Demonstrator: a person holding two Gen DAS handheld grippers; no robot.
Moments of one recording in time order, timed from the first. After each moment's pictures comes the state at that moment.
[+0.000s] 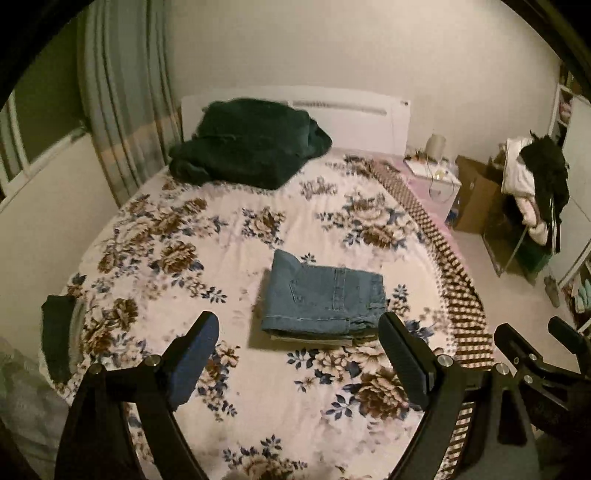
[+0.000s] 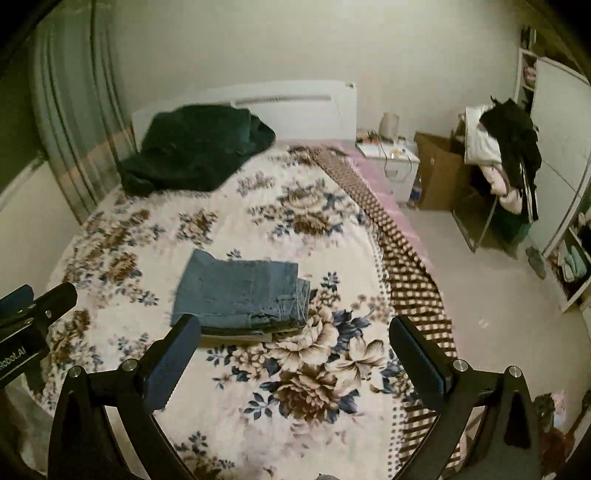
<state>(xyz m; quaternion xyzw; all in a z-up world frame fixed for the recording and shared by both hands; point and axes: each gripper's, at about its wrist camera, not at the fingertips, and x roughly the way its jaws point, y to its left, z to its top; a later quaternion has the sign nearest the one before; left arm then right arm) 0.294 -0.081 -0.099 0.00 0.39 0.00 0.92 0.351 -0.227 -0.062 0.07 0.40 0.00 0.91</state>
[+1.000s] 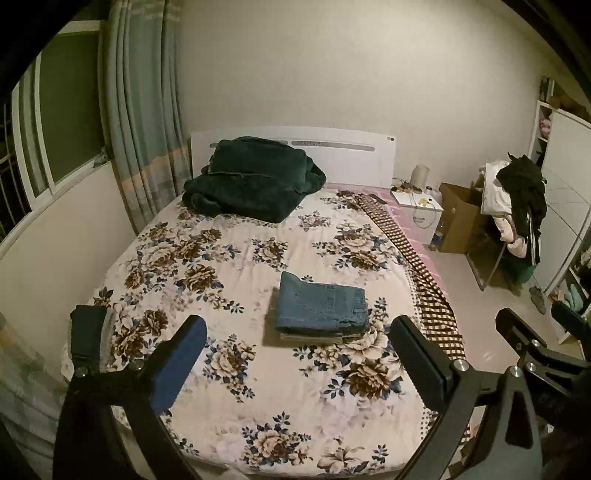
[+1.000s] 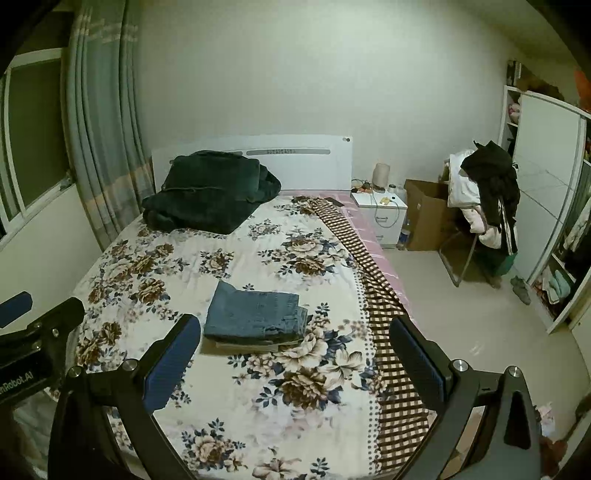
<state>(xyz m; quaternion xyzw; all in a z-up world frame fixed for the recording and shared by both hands) 0.161 -0.060 0.006 0.01 0.33 -0.01 0.94 0.169 -0.221 0.124 0.06 0.33 -0.01 0.94</state>
